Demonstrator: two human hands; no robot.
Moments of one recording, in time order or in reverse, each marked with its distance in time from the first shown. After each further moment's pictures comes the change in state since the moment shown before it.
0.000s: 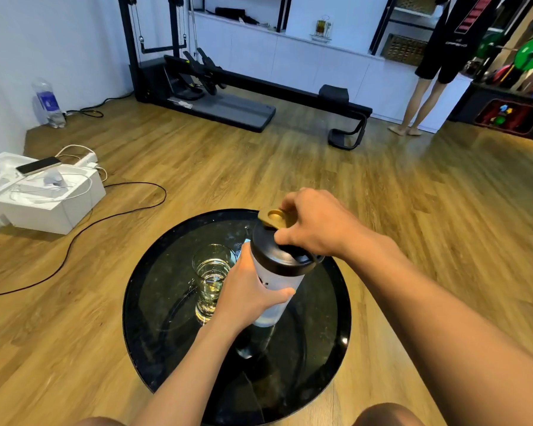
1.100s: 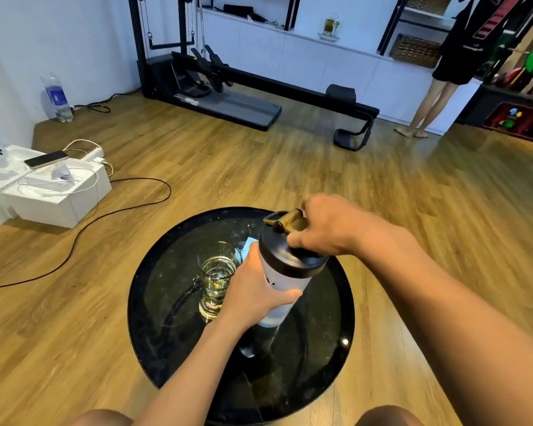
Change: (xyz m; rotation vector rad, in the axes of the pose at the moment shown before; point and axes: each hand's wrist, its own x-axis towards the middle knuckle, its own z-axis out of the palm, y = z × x) left_hand 0.000 0.000 0.002 -0.043 -0.003 -0.001; right_hand -0.006 -0.007 -0.017 -0.193 -0.204 0.067
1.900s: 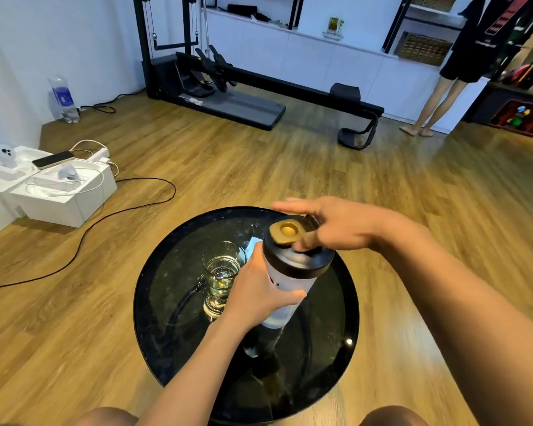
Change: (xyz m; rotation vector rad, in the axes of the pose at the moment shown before) left_hand -0.001 0.002 -0.003 0.020 -0.014 0.021; right_hand 0.013 0.017 0.001 0.239 -0.206 -0.252
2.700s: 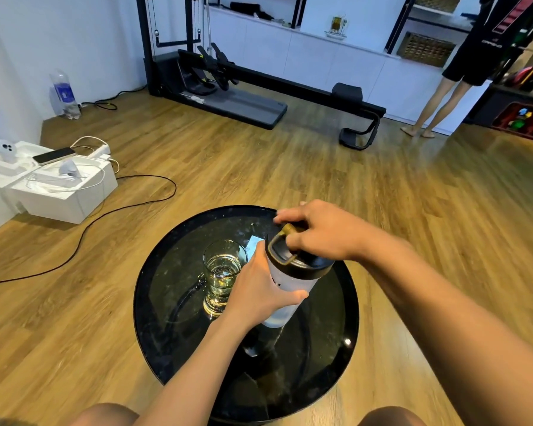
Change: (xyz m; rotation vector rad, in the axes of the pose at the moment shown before) left_hand 0.000 -0.001 0.001 -0.014 -0.009 0.013; right_hand 0.000 -0.017 0.016 -0.025 0.144 0.051
